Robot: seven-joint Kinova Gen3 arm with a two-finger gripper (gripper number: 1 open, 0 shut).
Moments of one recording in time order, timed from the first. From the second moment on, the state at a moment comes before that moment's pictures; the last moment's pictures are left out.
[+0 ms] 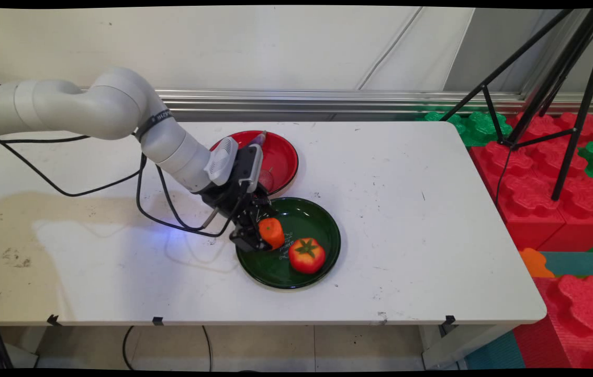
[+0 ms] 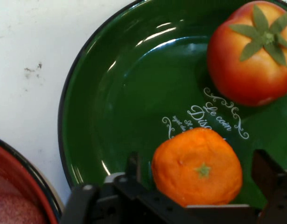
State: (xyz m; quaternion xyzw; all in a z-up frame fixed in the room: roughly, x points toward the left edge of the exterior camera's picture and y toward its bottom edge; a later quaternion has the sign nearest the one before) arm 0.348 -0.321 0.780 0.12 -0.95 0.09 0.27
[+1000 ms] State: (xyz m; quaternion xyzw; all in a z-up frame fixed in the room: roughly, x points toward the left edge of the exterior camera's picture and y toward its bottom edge) arm 0.347 -0.323 0.790 0.11 -0.95 0.09 0.28
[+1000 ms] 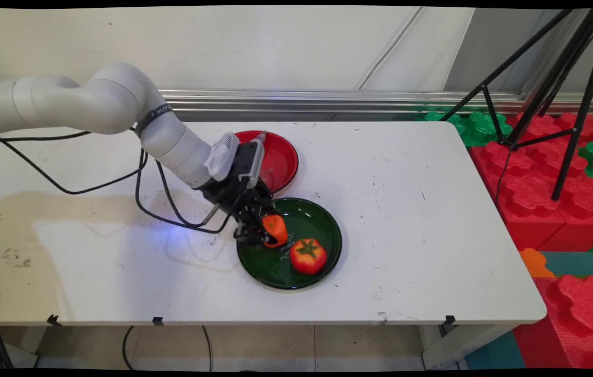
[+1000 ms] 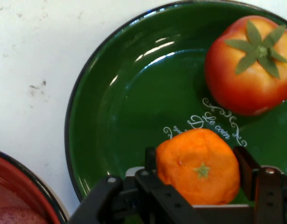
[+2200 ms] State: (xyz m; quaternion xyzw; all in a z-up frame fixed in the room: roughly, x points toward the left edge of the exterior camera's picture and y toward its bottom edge) arm 0.410 -0.289 0.855 0.14 -0.93 0.10 0.32
